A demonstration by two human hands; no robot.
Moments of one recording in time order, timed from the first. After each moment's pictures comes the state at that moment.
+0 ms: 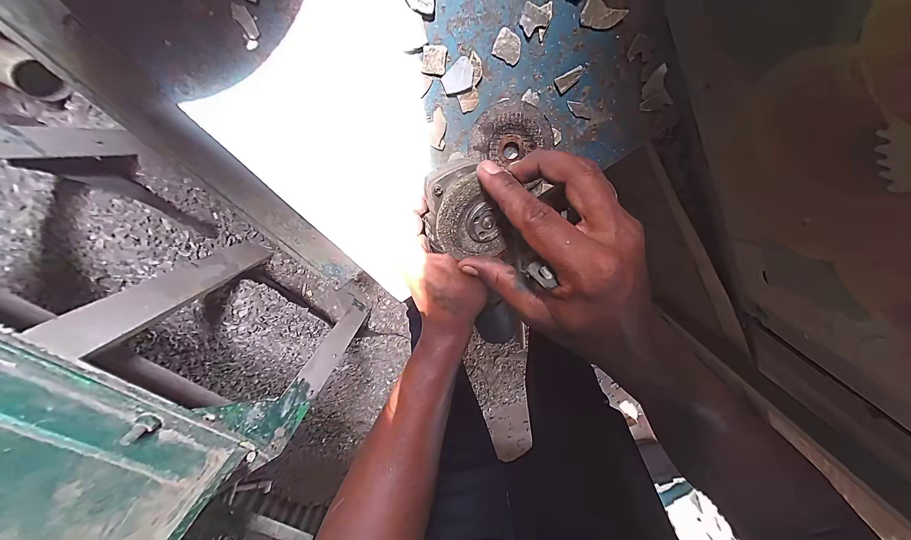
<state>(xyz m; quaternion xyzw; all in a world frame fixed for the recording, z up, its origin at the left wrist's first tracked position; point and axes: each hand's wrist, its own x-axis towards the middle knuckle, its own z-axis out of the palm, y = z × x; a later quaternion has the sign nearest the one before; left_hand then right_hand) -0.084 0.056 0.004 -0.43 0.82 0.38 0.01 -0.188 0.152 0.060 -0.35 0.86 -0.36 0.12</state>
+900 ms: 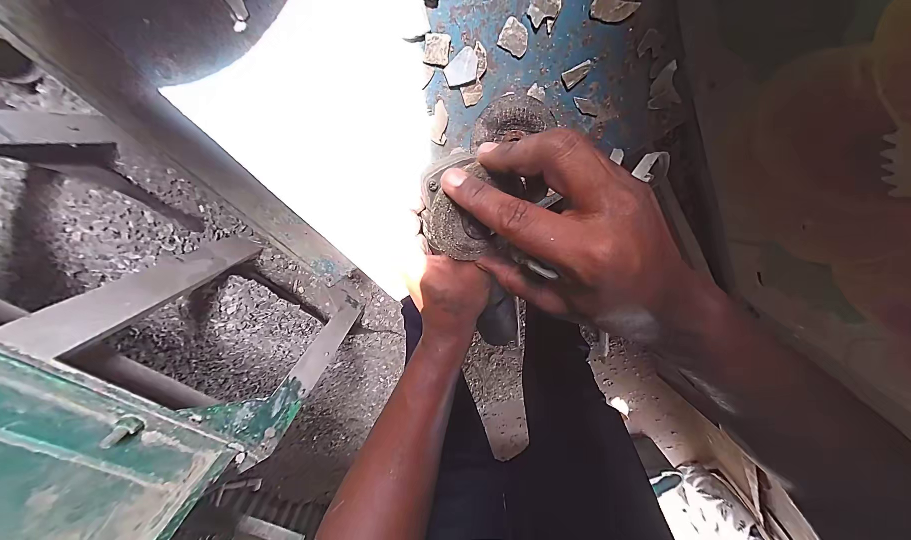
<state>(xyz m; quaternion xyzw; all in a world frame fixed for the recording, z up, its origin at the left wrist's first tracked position) -0.086 0.062 0.002 -0.44 0.75 0.49 -0.10 -0.222 0.150 0.059 -0.50 0.78 -0.33 0.16</state>
